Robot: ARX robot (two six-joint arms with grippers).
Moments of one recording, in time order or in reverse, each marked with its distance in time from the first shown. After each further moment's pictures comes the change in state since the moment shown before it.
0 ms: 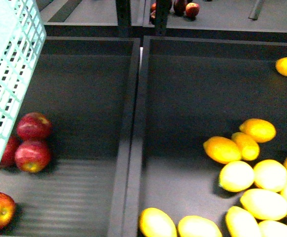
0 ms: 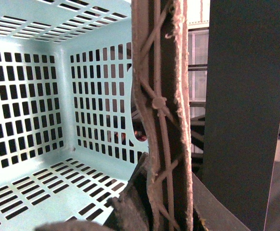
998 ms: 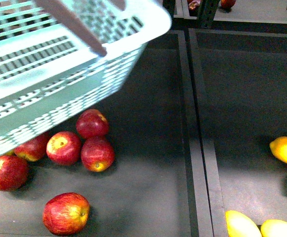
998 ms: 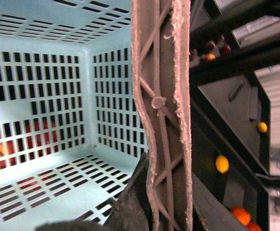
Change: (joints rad) left arm -0.323 0.447 0.317 -0.173 0.137 0.559; right arm -0.002 0.000 -0.001 -0.001 -0.002 -0.001
